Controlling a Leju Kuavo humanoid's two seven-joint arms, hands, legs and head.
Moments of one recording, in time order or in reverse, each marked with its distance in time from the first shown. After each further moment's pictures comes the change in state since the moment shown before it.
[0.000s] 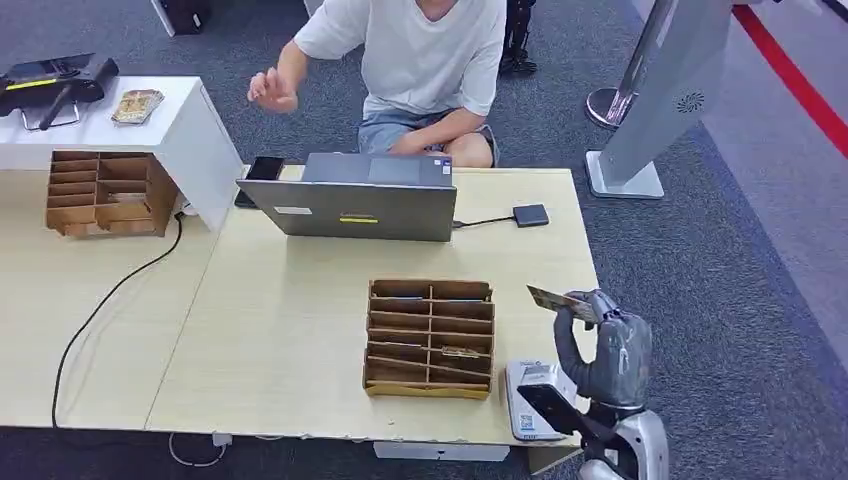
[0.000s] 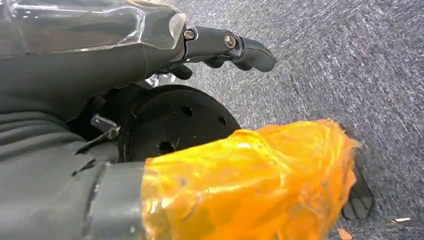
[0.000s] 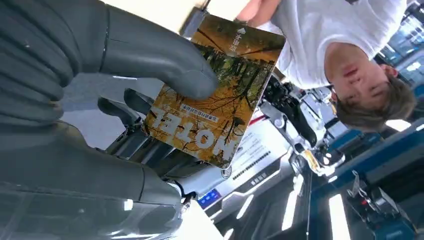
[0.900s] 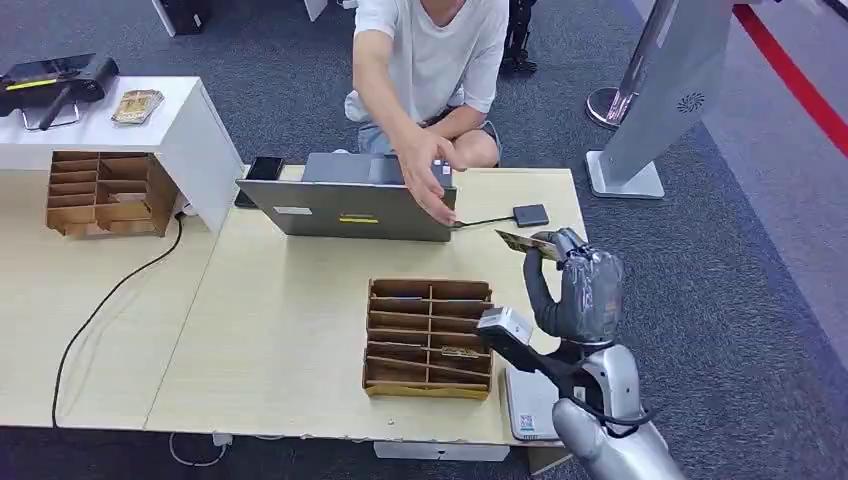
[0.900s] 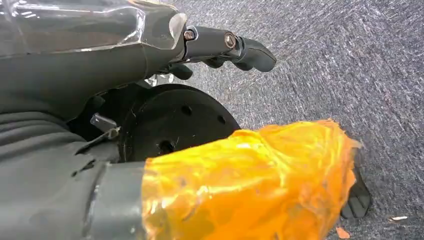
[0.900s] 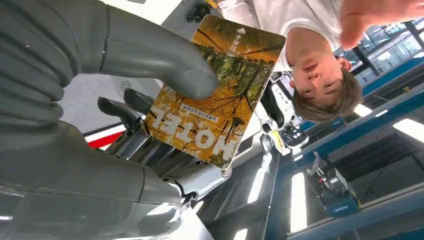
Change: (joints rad) left arm 0.000 0.000 0.000 0.000 0.000 0.000 -0.011; right arm -0.275 0.049 0.104 0.134 0.137 0.041 0.113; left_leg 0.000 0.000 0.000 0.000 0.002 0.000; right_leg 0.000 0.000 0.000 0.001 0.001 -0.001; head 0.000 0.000
